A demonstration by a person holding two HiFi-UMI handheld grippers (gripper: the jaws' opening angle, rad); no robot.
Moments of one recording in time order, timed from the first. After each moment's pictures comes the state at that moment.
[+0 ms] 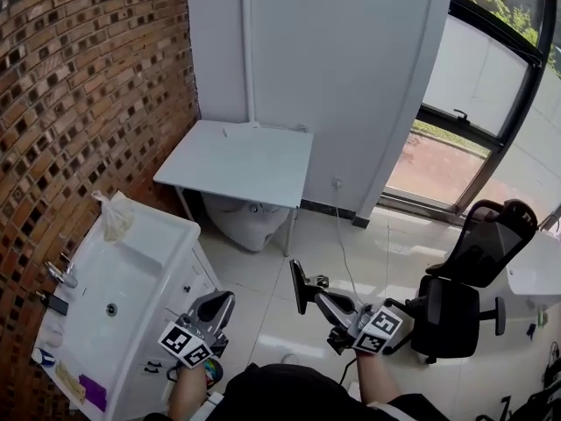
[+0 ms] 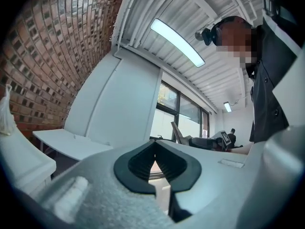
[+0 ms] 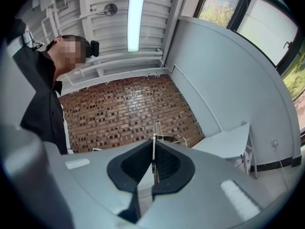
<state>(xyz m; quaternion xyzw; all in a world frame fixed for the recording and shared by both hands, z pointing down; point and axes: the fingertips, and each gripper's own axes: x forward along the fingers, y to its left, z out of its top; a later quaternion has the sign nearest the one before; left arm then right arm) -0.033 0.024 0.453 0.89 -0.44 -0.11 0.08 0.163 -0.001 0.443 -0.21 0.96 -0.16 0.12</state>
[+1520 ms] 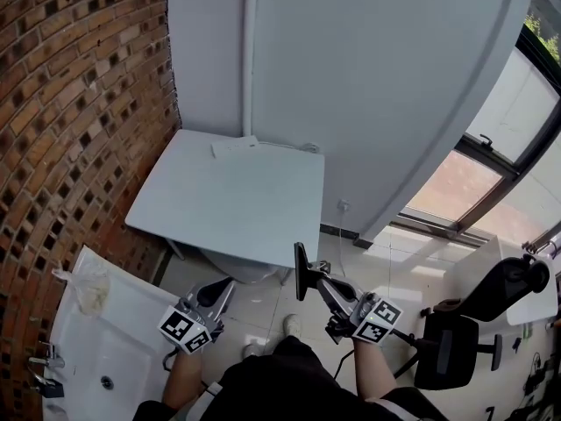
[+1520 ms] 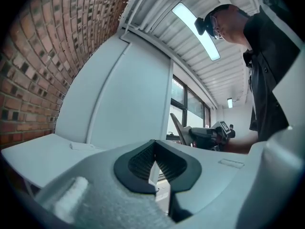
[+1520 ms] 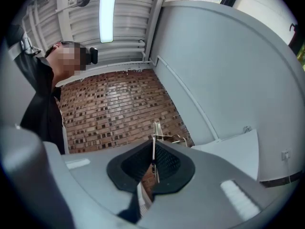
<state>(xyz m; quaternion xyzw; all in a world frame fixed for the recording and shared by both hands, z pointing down) -0.143 -0.341 0.487 0.91 -0.40 -0.09 0.08 0.048 -0.355 0.455 -0.24 0.95 -0.18 0.11</state>
